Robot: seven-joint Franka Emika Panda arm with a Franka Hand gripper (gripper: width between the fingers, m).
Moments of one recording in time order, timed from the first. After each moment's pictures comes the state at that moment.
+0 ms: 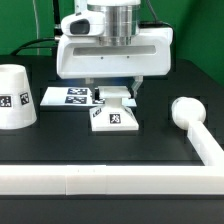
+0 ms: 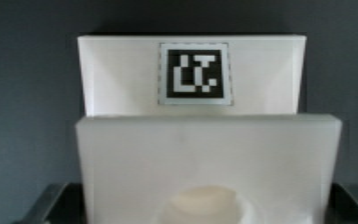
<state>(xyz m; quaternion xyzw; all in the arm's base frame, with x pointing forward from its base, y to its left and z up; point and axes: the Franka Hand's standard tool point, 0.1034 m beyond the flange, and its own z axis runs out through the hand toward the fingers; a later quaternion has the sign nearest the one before) 0.463 0.014 0.044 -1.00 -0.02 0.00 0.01</state>
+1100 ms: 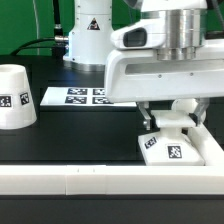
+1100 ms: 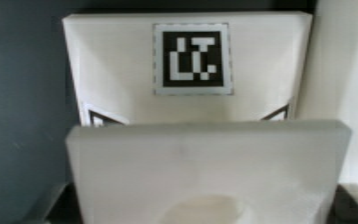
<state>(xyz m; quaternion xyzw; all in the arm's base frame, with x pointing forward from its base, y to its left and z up) 0.600 0.091 0.046 -1.00 0.01 -0.08 0.03</state>
